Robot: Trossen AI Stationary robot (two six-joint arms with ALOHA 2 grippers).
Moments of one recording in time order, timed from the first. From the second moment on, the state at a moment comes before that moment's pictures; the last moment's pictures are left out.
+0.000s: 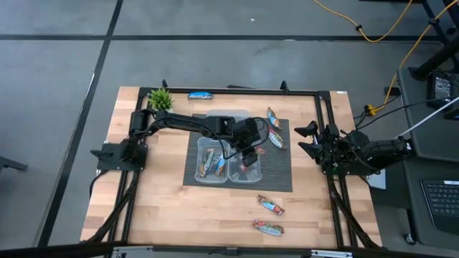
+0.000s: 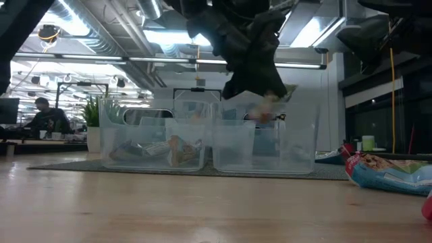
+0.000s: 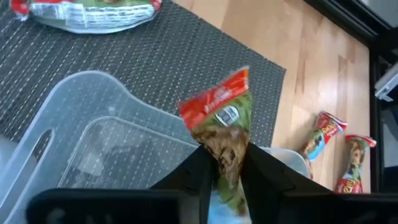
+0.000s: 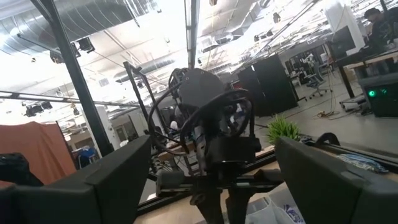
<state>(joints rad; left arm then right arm) 0.08 2.03 1.62 -0.43 0.22 -0.43 0.11 0.01 0.01 0.36 0.22 0.34</state>
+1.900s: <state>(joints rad) 0.01 0.79 1.08 -0.48 -0.37 -0.31 0.11 0.07 0.36 -0.13 0.17 0.08</state>
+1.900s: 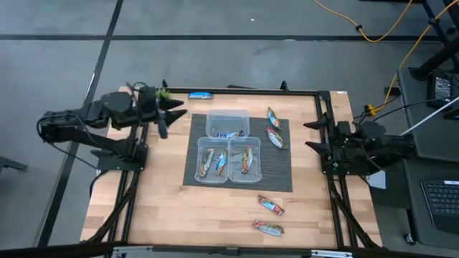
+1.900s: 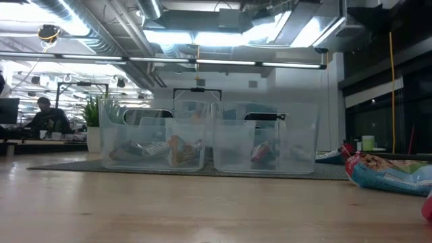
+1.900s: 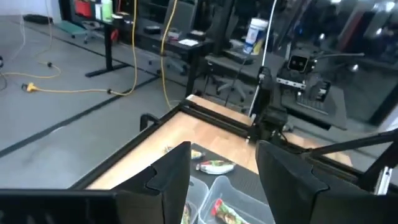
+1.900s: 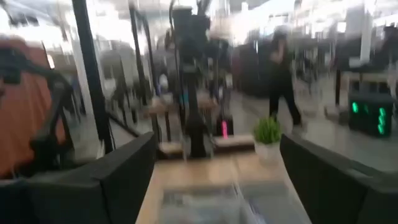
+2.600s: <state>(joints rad) -0.02 0.73 0.75 -0.11 -0.27 -0.36 0.24 0.87 0.99 -0.76 -0.16 0.42</state>
